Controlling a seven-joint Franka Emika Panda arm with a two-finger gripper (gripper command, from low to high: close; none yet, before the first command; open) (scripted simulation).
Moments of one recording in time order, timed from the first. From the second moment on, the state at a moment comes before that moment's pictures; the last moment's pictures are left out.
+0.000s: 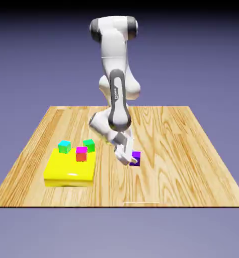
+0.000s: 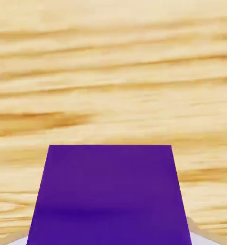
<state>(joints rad) -0.64 0.08 0.53 -2.81 1.33 2.37 1.15</state>
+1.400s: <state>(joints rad) -0.06 -0.15 -0.81 -2.67 0.79 2.11 1.47</state>
